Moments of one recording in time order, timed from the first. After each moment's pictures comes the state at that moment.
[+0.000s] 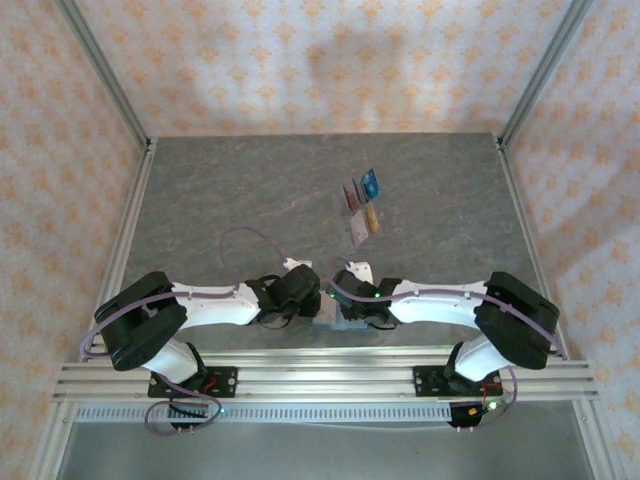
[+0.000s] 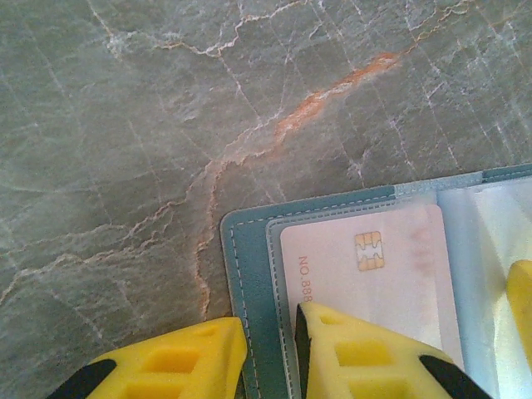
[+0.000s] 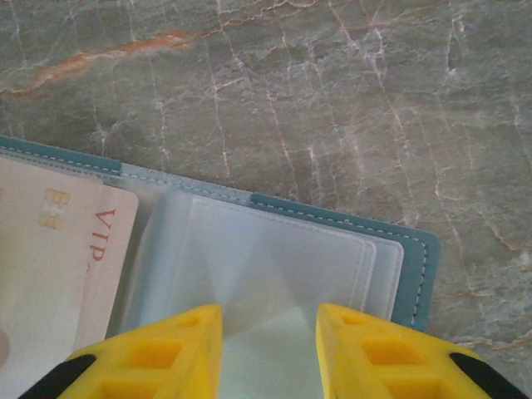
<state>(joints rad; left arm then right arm) -0.91 1.51 0.62 -0.11 -0.10 -0.83 1.04 1.49 0.71 -0.44 0.29 0.83</state>
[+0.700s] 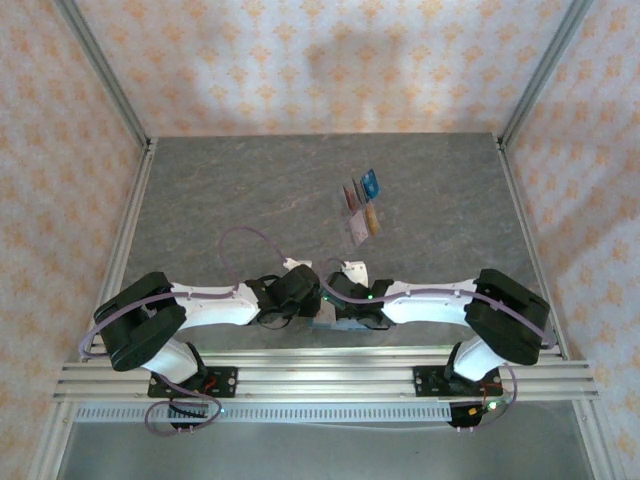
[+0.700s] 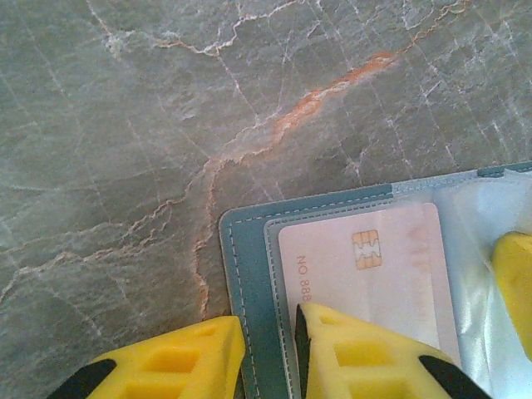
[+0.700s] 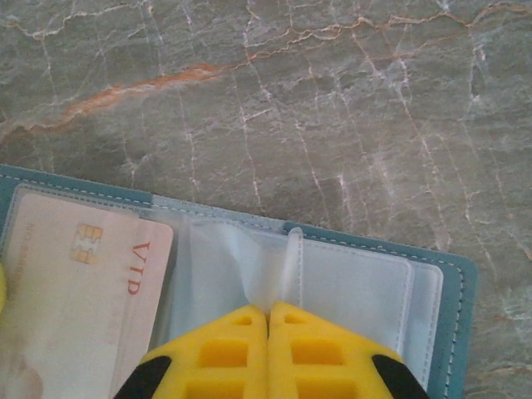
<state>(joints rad) -0.91 1.51 0.62 -0.12 -0.10 -0.83 1.07 1.53 0.74 -0.41 0.34 0.88</state>
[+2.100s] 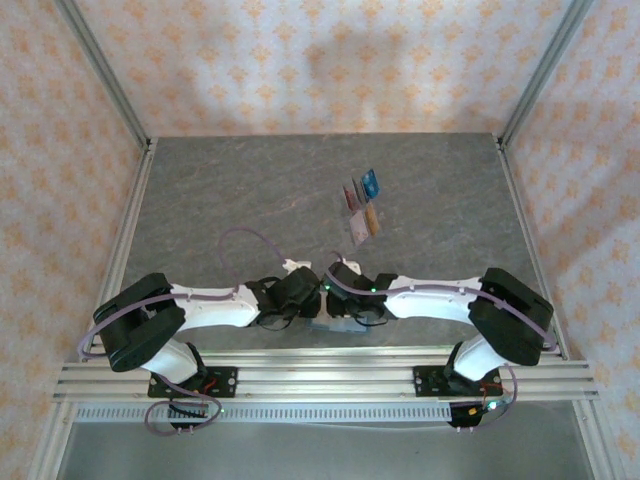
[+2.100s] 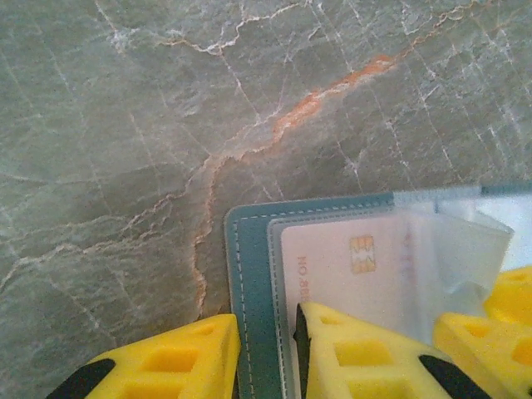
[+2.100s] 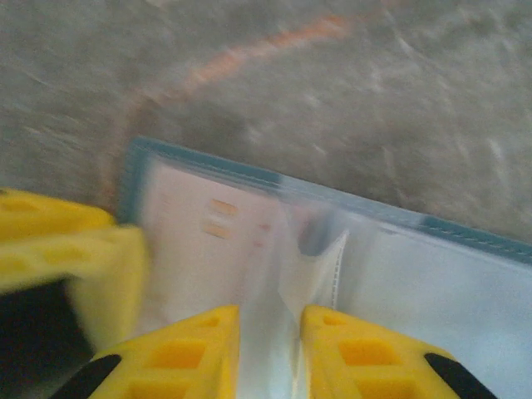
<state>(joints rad) -0.94 1.50 0.61 -0.11 -0.13 -0.87 1.02 1.51 0.75 -0.31 0.08 0.91</state>
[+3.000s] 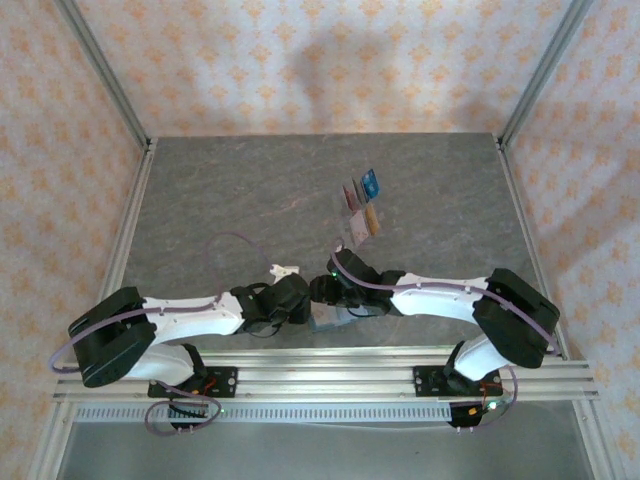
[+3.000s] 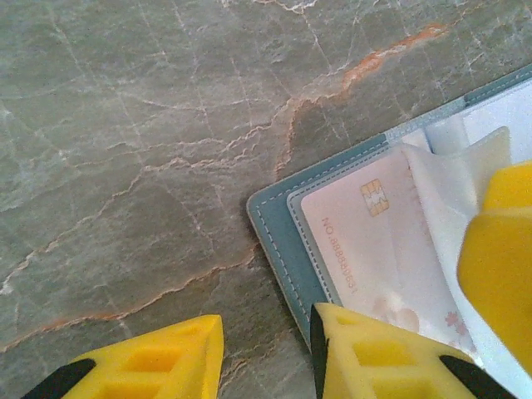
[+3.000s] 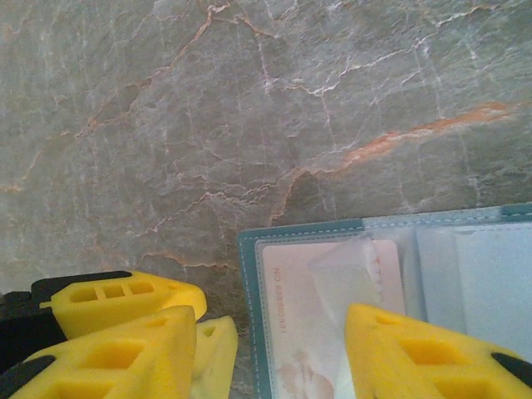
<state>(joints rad) -0.95 1.34 0.55 -0.24 -0.17 -0.91 0.96 1.49 0.71 -0.07 -0.09 0.98</state>
